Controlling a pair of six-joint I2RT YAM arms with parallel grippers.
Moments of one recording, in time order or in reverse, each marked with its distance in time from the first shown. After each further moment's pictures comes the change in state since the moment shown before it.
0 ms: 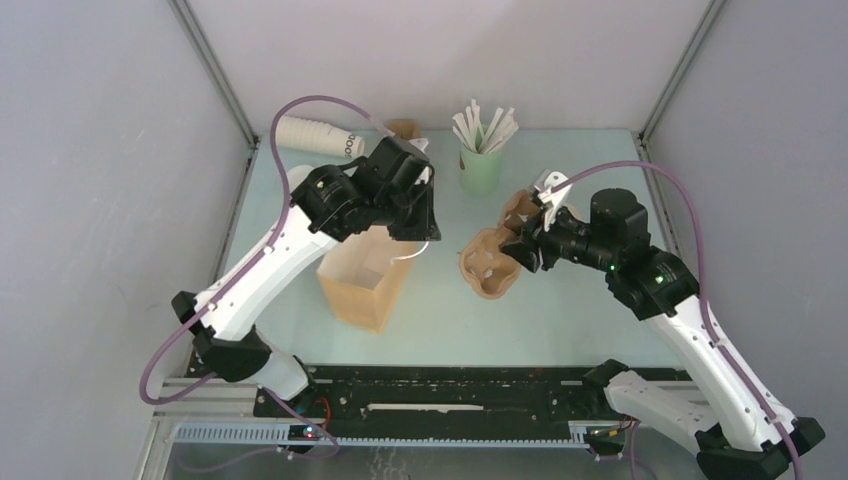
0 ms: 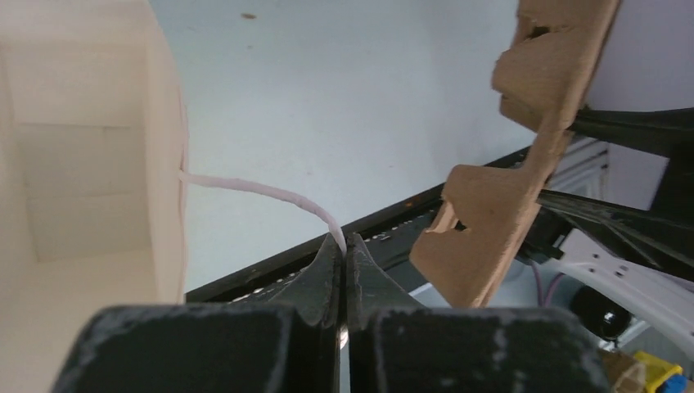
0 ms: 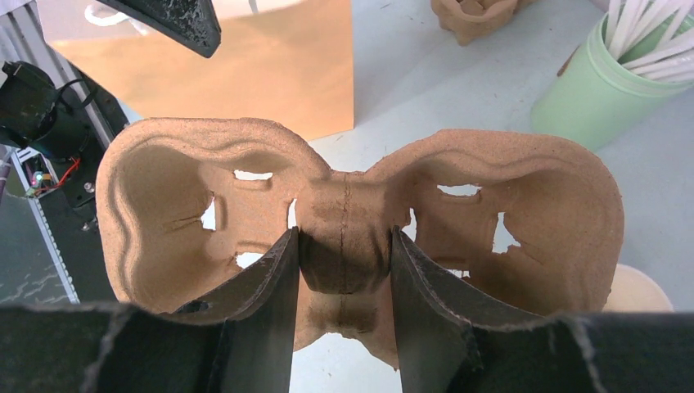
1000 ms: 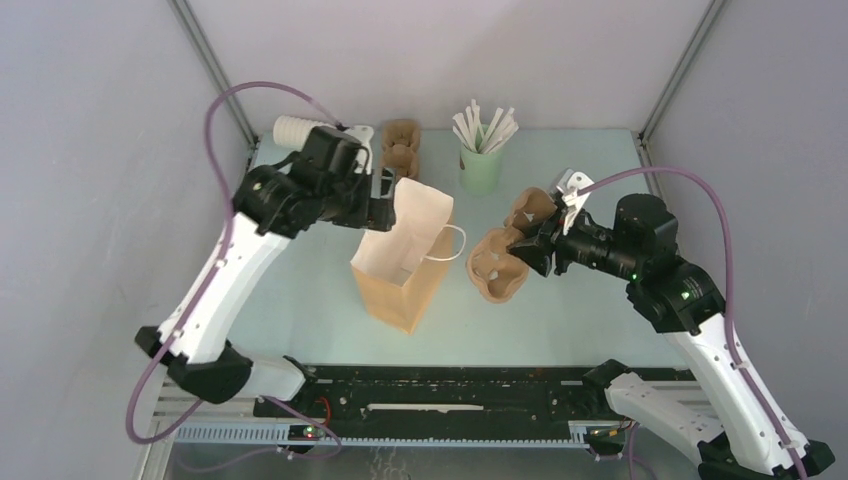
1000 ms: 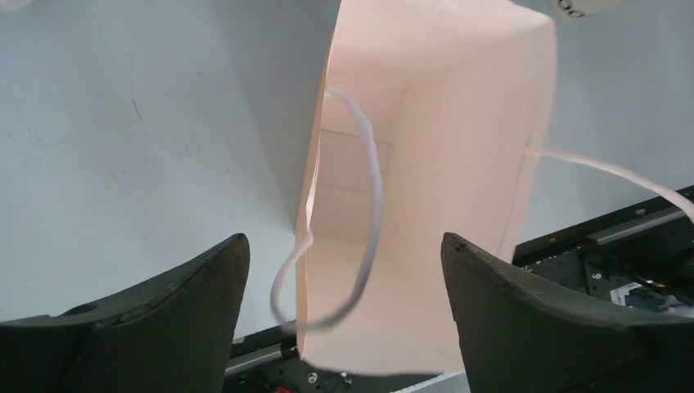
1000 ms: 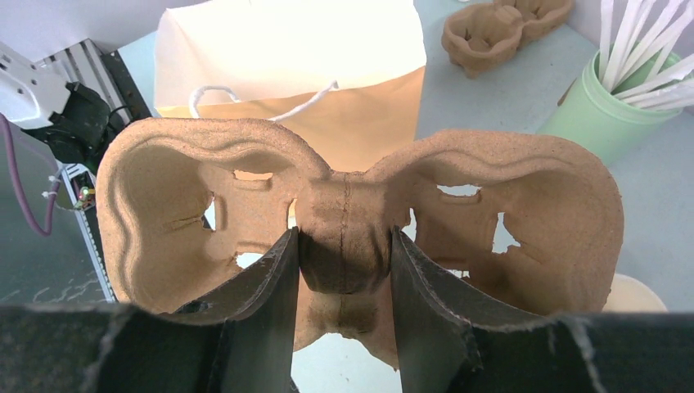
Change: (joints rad) left arm 0.246 -0.158 -0.036 -0.063 -0.056 0.354; right arm -0.042 -0.080 0.048 -0.053 -0.056 0.041
